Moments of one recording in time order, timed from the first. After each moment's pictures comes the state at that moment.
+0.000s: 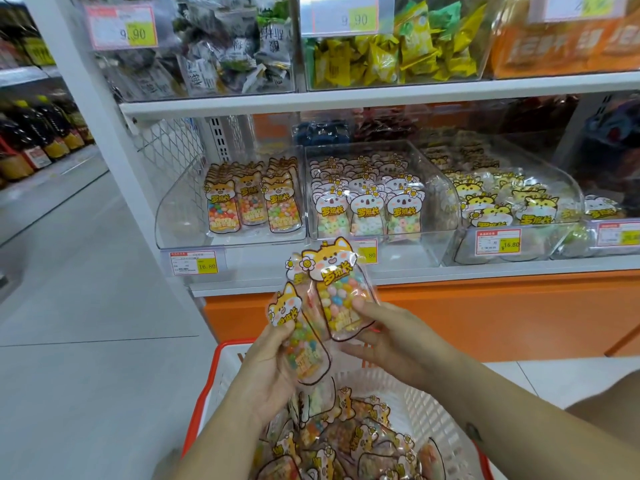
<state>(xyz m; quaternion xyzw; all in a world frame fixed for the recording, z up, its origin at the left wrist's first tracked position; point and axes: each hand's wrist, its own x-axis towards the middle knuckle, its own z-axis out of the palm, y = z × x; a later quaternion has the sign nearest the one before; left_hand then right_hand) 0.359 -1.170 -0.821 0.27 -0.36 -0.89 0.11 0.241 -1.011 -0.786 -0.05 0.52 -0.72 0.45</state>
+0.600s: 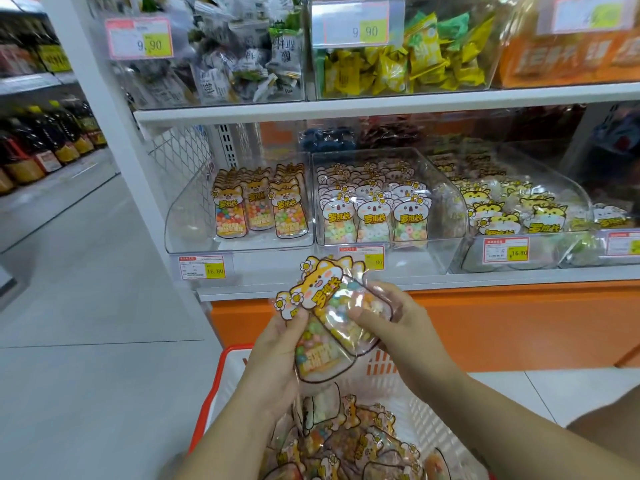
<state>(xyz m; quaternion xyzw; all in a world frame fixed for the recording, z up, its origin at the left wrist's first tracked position) 0.351 -1.161 -0.798 0.27 -0.46 -0.83 0.16 0.252 -1.017 -0.783 -0.19 0.68 -0.68 0.21</state>
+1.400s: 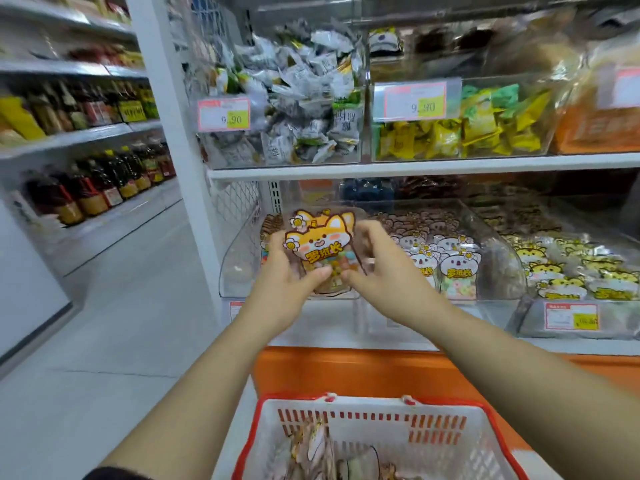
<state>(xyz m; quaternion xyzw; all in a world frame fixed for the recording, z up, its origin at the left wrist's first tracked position) 0.312 -1.264 -0.688 0.12 -0.78 -0.54 0.30 0.211 -1.119 -0.668 -0.45 0.75 -0.47 0.03</state>
